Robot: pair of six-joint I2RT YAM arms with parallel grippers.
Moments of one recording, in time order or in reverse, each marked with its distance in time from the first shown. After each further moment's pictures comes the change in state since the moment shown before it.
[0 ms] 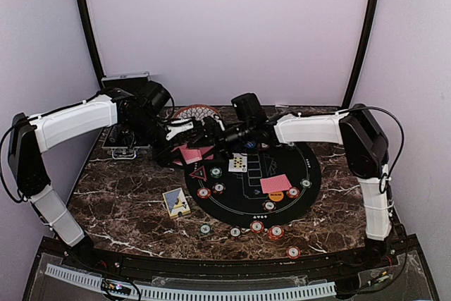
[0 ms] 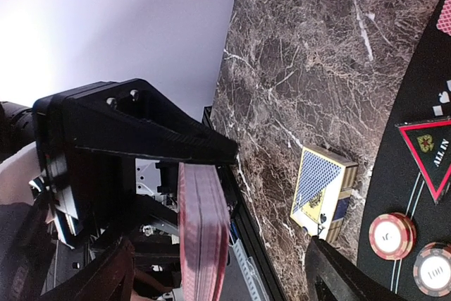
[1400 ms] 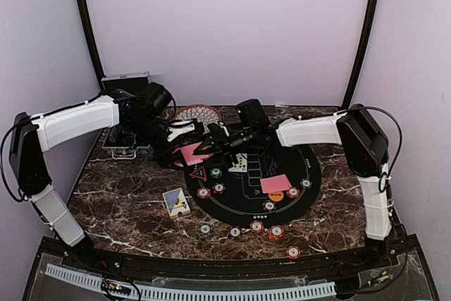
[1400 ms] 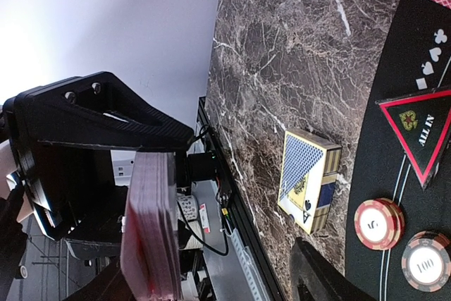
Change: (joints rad) left arm -0.001 0.010 0.001 0.004 -0.001 0.000; right arm -0.025 0.023 -0.053 0.023 -0.038 0.008
